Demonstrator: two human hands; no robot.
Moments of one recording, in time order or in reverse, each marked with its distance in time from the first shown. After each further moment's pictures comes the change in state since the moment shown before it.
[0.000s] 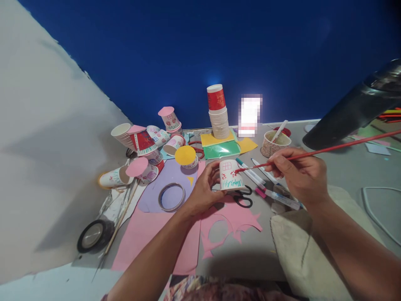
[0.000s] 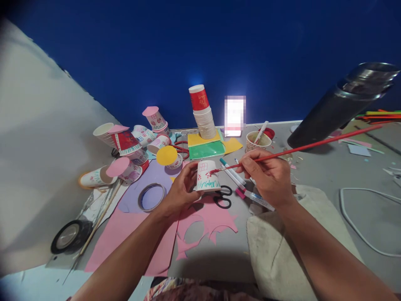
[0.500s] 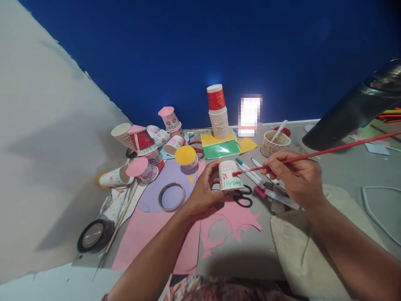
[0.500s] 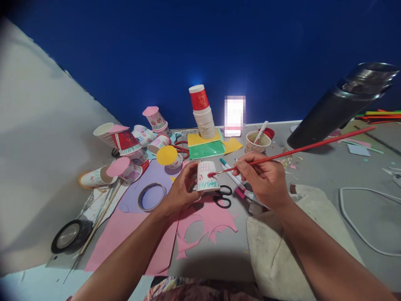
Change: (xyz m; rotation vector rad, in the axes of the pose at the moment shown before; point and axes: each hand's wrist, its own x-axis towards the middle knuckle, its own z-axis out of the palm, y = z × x) left_hand -0.001 0.001 -0.002 0.128 0.026 -0.005; right_hand -0.005 -0.002 0.003 -0.066 -0.063 -0.037
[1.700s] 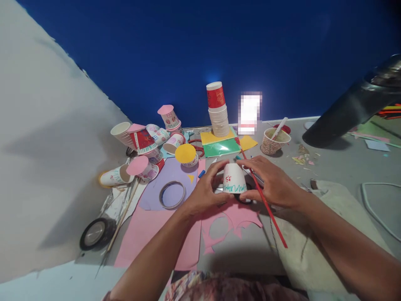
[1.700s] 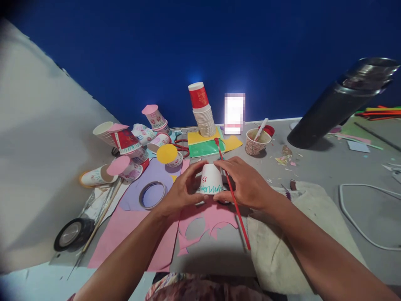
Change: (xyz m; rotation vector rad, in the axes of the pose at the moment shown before) left_hand -0.001 0.007 -0.002 0.061 -0.139 0.073; right_hand 0.001 0.021 0.011 -0.467 -0.502 -0.284
